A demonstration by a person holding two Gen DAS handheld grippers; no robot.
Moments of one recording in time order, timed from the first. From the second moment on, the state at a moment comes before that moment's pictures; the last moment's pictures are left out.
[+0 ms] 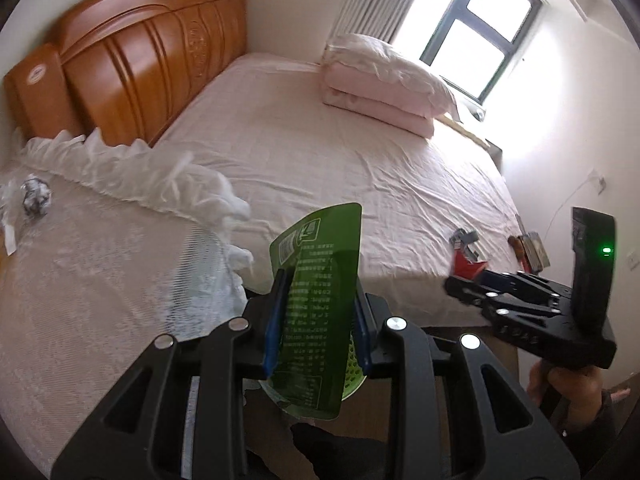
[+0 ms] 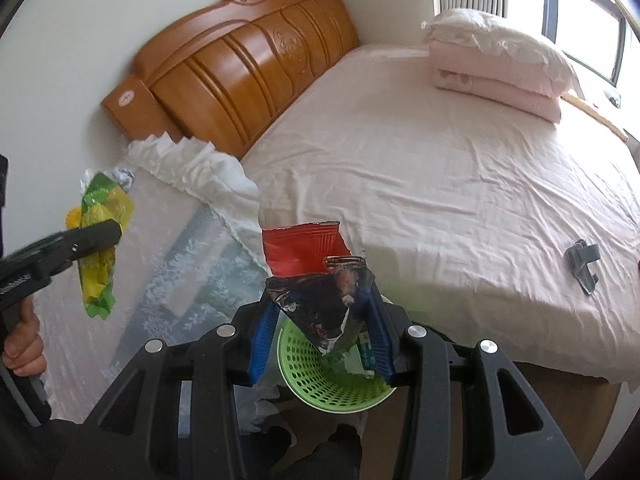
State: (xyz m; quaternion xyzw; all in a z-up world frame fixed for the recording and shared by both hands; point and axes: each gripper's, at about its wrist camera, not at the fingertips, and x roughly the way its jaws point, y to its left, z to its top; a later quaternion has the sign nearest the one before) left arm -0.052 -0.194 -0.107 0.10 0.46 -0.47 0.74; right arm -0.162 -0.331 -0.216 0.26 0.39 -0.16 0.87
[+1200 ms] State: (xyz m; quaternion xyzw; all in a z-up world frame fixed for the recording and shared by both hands) left arm -0.103 -0.286 -0.247 0.27 0.54 -0.48 0.64; right arm -0.214 -0.383 -0.225 0.29 0.38 -0.27 0.84
